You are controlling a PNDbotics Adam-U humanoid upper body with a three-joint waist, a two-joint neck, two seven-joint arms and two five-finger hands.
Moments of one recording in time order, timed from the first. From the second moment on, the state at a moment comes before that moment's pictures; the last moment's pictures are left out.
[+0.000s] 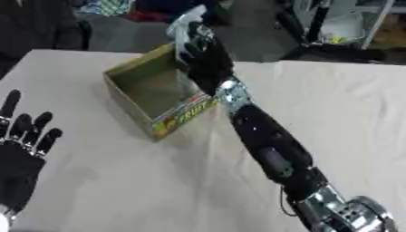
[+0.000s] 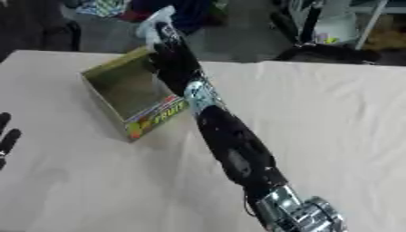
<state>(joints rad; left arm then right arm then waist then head) -0.26 0.17 -0.09 -1.79 1.00 0.07 -0.18 -0.88 -0.04 0.04 -0.92 -0.97 0.04 0.23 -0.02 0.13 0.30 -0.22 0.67</state>
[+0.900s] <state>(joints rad) -0.22 0.17 -0.08 -1.78 0.98 0.06 -0.17 -0.88 -0.17 -0.01 -1.08 -1.00 -0.02 0.27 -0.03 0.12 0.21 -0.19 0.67</state>
